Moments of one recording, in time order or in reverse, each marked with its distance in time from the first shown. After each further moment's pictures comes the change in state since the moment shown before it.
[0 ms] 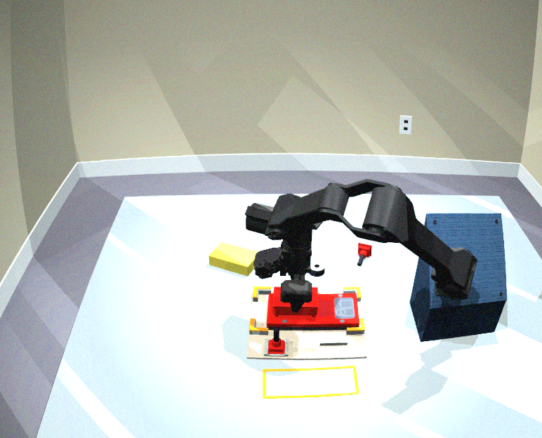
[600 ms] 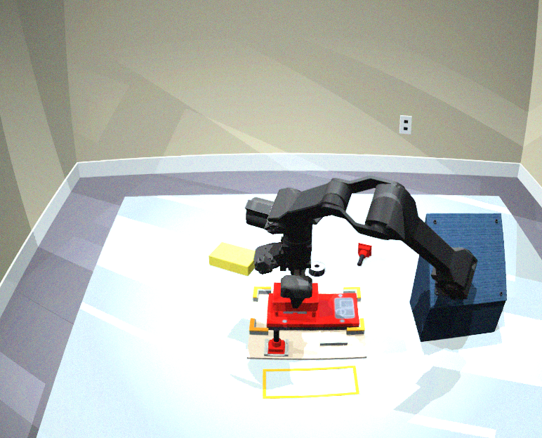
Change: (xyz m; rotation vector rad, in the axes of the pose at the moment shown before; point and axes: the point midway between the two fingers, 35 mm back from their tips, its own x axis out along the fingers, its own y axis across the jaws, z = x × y) arm -0.012 0.000 0.000 0.001 -0.001 0.000
